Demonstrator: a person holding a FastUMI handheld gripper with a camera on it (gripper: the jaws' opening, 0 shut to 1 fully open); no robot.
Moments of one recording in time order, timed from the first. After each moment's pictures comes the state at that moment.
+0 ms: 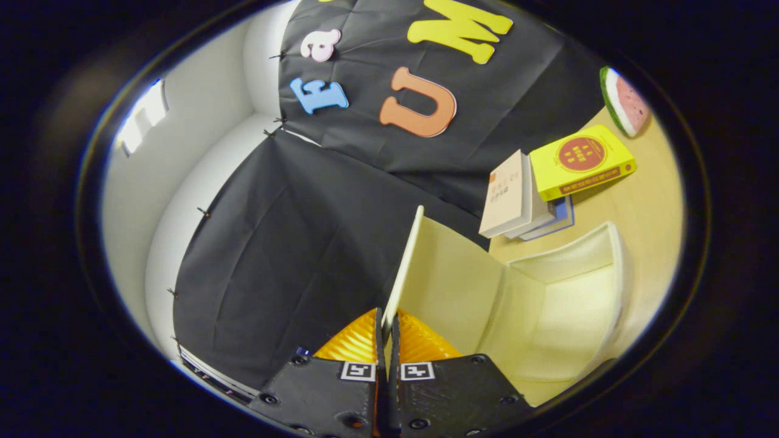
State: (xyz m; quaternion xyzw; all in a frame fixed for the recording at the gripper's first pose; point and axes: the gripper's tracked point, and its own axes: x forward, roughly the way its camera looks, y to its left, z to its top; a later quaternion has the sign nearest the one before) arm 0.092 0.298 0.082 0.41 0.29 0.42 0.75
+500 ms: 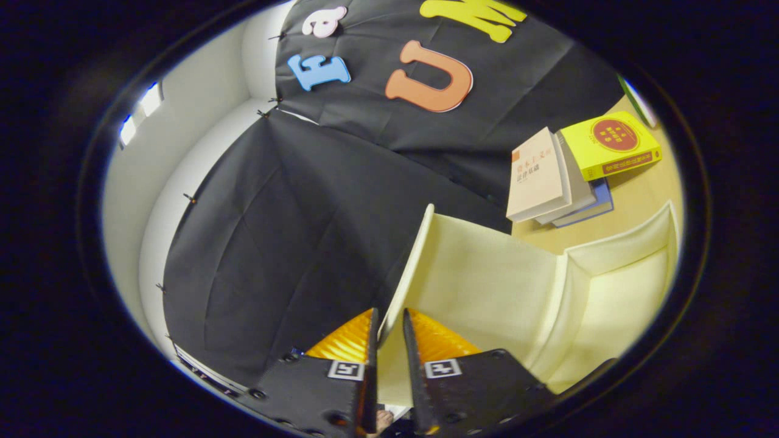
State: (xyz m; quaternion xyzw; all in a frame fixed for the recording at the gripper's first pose) arm 0.107 0.395 0.088 0.39 0.31 0.44 0.75
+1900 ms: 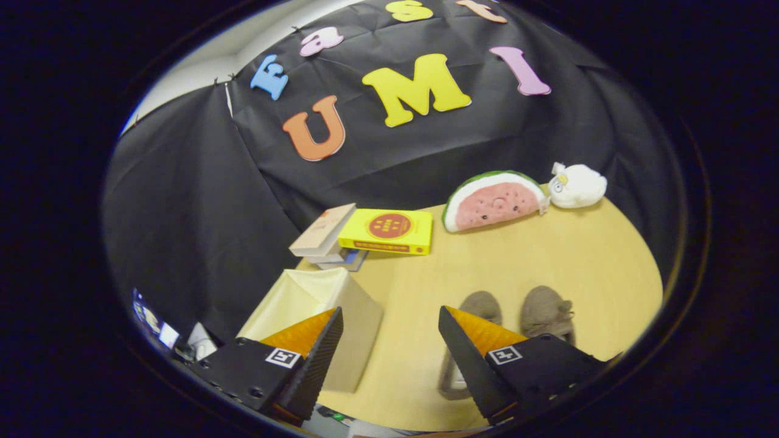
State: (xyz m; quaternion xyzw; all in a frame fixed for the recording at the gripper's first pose) arm 0.095 -0.014 -0.046 0.11 0.27 0.09 0.95
